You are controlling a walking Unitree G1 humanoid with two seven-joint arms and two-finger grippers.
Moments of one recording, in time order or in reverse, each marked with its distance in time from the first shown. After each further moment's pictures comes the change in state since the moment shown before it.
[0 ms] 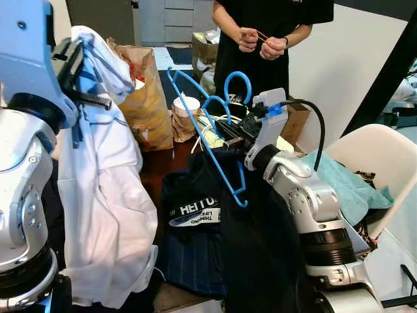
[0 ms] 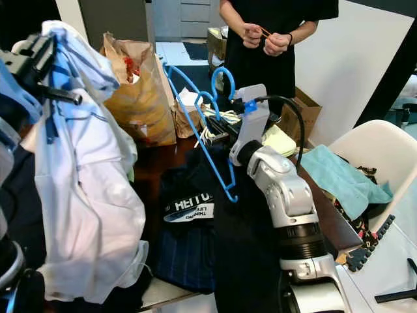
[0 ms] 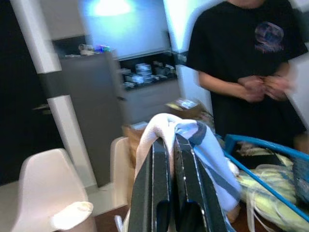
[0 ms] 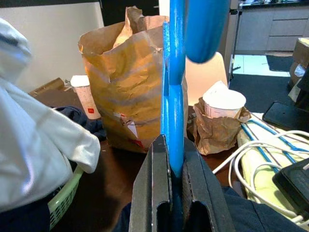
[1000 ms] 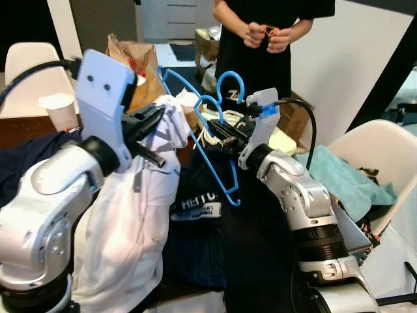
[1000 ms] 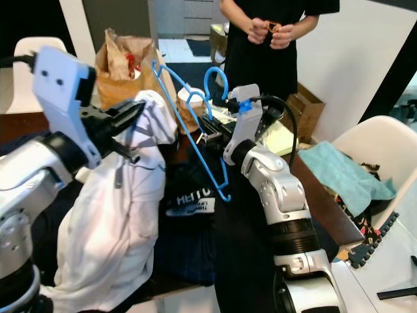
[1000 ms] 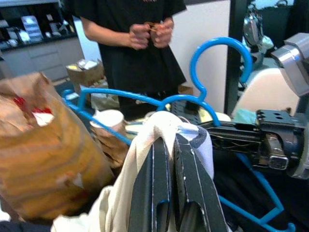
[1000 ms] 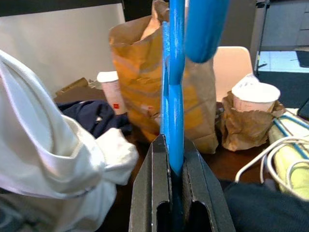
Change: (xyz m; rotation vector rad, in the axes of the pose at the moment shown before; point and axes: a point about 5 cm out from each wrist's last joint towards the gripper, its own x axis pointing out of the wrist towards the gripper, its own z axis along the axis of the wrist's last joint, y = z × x) left arm -0.007 -0.060 -0.028 -0.231 0.112 -0.385; right arm 0.007 0.005 -0.003 0.025 -0.010 0.064
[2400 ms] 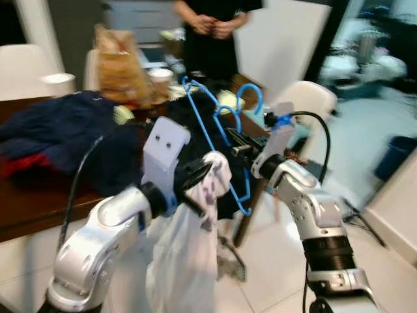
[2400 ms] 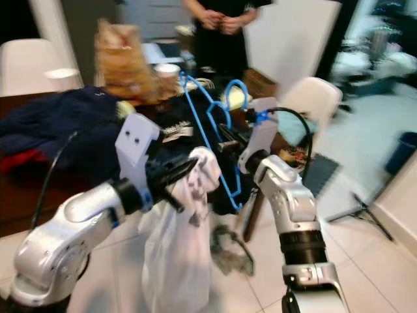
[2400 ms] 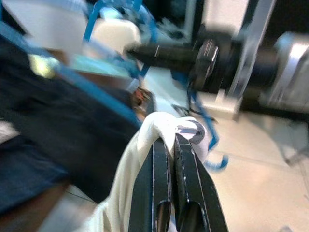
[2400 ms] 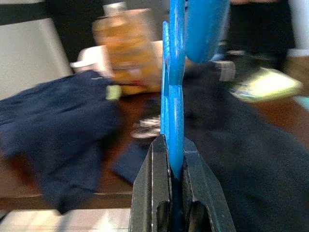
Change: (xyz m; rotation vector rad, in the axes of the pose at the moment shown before) left arm -0.004 -0.055 -0.075 -0.152 0.188 -0.239; right arm -0.024 -0.028 -0.013 0.046 0.013 -0.171
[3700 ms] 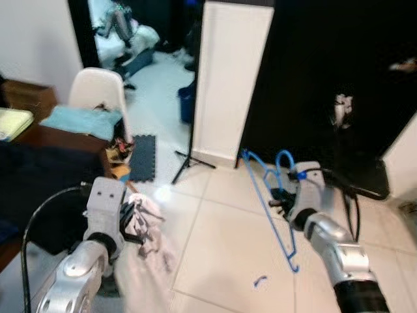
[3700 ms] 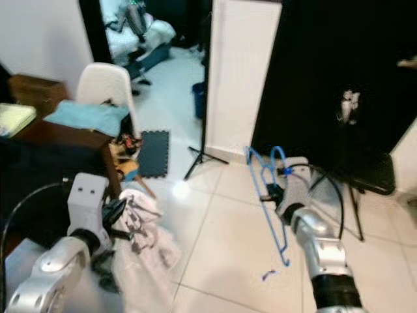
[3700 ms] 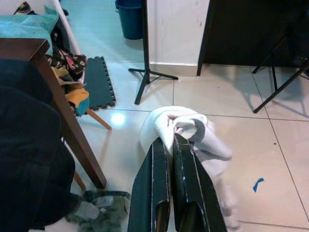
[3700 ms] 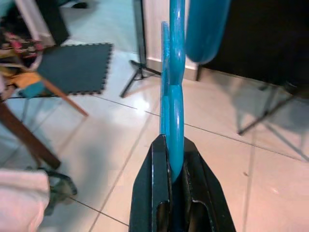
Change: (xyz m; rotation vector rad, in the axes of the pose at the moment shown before) left arm -0.061 0.062 -0.095 -0.043 0.205 0.638; right arm -0.080 -0.070 -0.086 -0.076 0.338 -0.382
